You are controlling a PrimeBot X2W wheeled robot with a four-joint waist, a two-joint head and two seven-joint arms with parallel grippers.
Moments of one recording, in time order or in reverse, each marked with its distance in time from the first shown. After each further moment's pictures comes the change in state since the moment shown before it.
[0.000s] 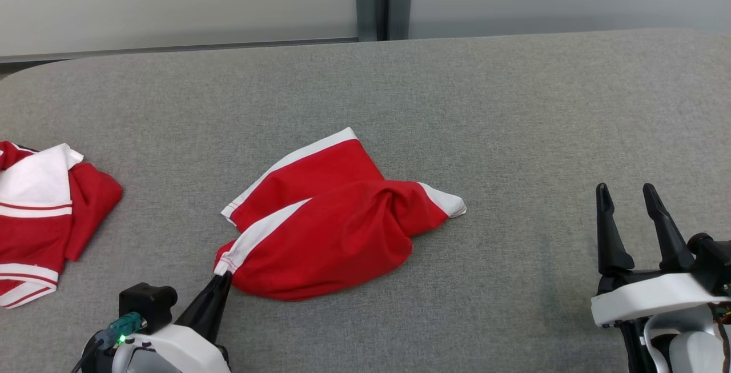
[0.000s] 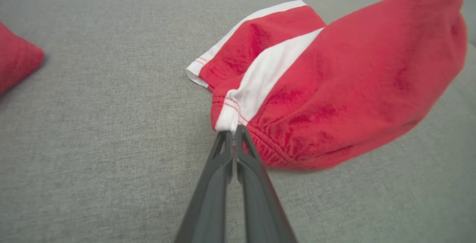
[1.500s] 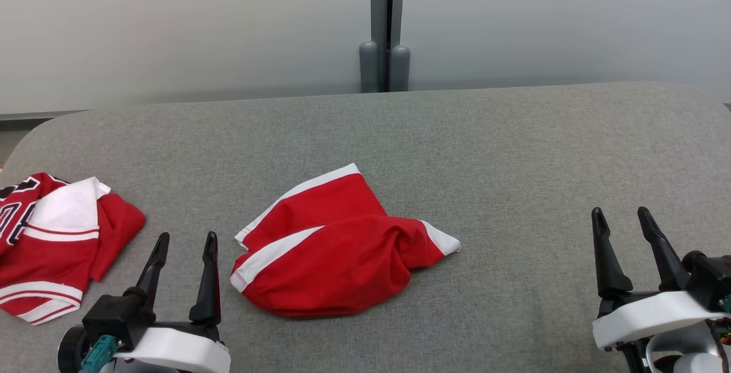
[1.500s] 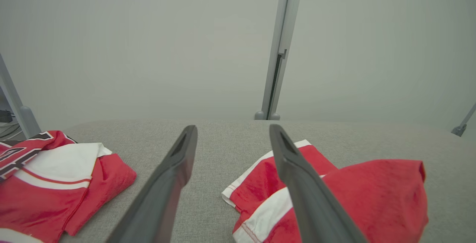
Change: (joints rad) left arm 0.098 -0.191 0.276 -0.049 0.234 0.040 -0.197; right arm 0.065 -0.015 0.010 -0.034 0.000 0.000 0.054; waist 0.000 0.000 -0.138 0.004
